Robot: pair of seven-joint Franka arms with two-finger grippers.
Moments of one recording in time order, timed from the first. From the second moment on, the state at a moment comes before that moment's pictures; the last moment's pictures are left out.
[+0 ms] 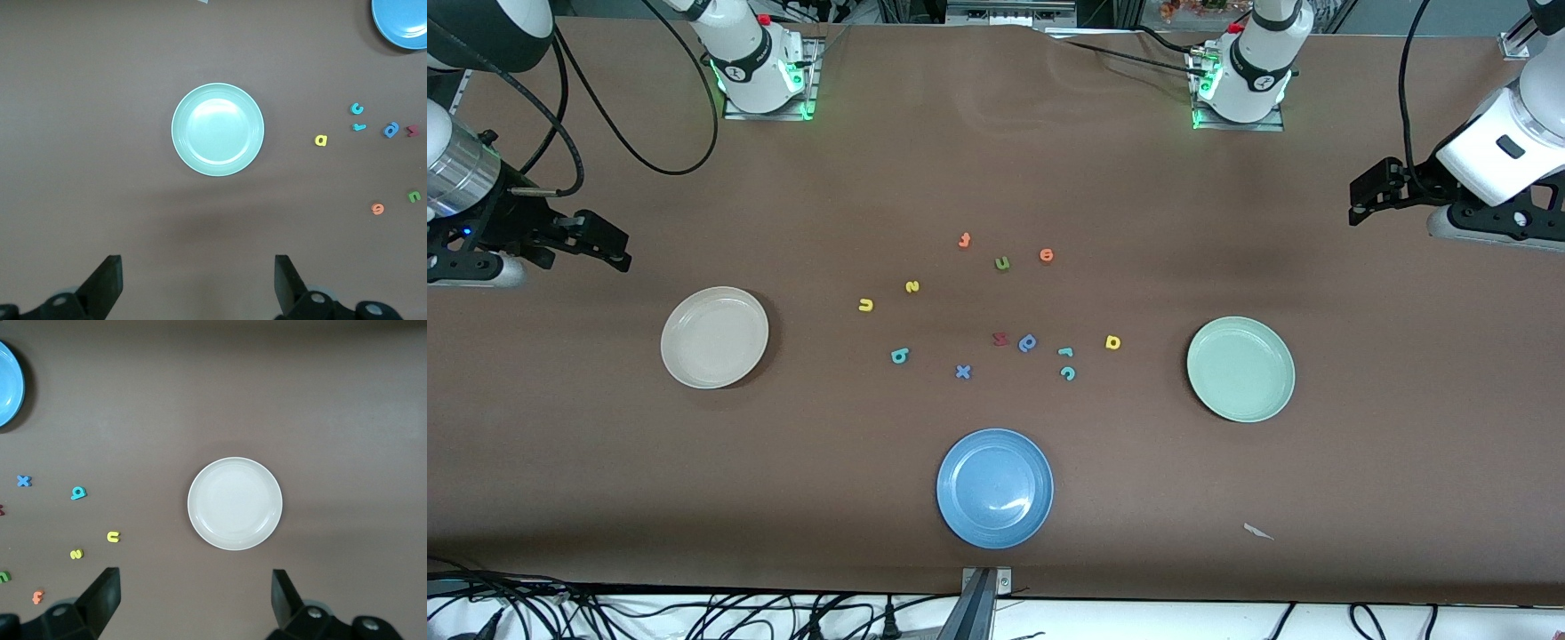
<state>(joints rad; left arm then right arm) -0.02 0.01 -0.07 -1.59 -0.01 1.56 0.03 0.07 0.11 0.02 -1.55 -0.01 1.70 0.12</state>
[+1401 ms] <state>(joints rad) -0.02 0.01 -0.07 -1.59 -0.01 1.56 0.03 0.07 0.11 0.01 -1.55 -0.01 1.70 0.12</state>
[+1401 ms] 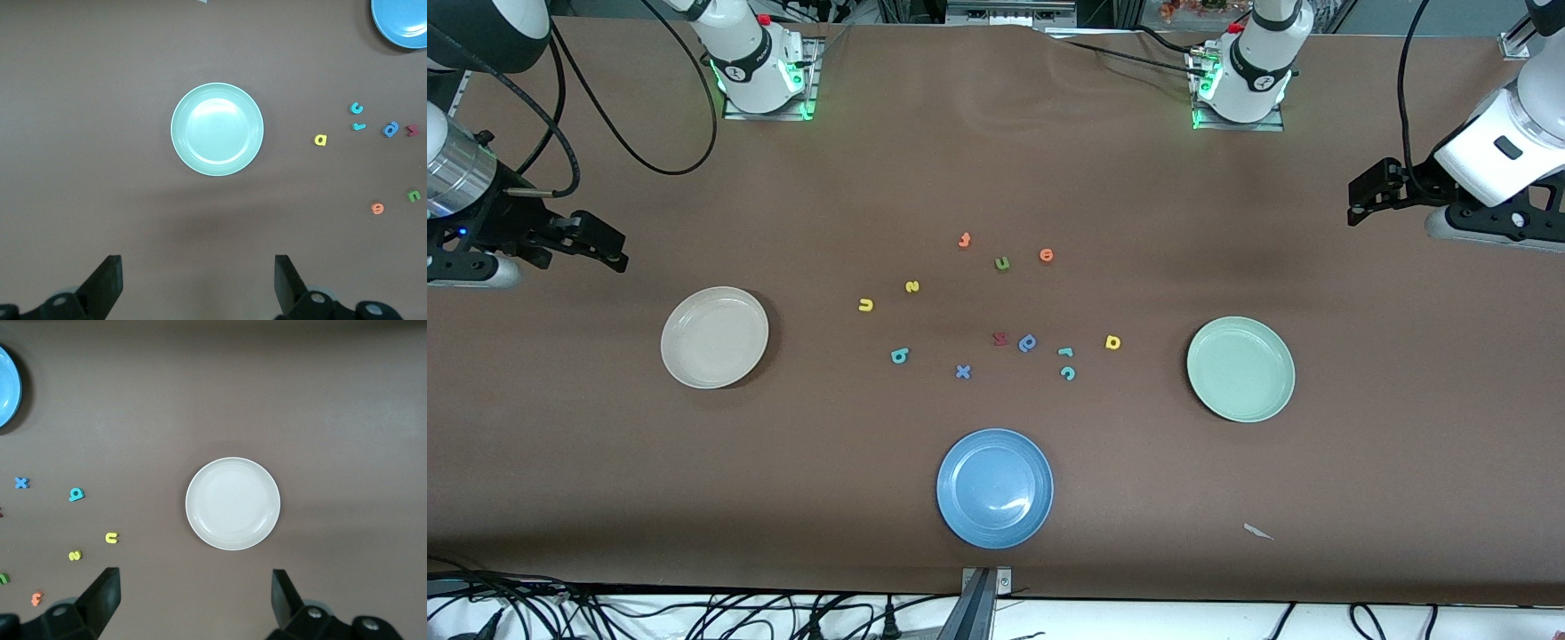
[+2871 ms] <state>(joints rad) -0.21 0.32 -0.09 -1.55 -0.01 1.72 0.03 0.27 0.19 0.02 -1.81 -0.01 1.98 0.45</state>
